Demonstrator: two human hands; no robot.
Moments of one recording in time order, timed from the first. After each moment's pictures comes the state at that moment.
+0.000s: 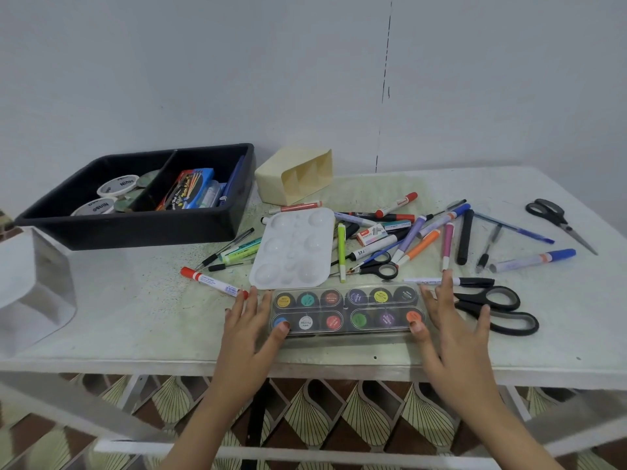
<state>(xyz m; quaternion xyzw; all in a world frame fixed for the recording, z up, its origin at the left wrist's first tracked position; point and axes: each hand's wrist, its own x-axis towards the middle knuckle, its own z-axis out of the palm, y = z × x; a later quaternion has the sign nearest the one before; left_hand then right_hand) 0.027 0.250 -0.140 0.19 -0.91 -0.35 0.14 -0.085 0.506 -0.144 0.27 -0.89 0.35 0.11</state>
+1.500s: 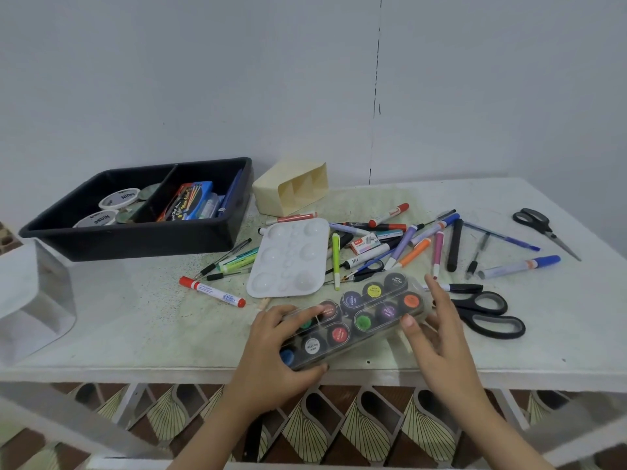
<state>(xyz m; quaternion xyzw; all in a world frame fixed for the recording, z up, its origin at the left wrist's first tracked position) 0.024 0.279 -0.122 0.04 -0.93 -0.32 0.17 -0.073 0.501 -0.119 0.19 -0.77 0.61 -0.02</state>
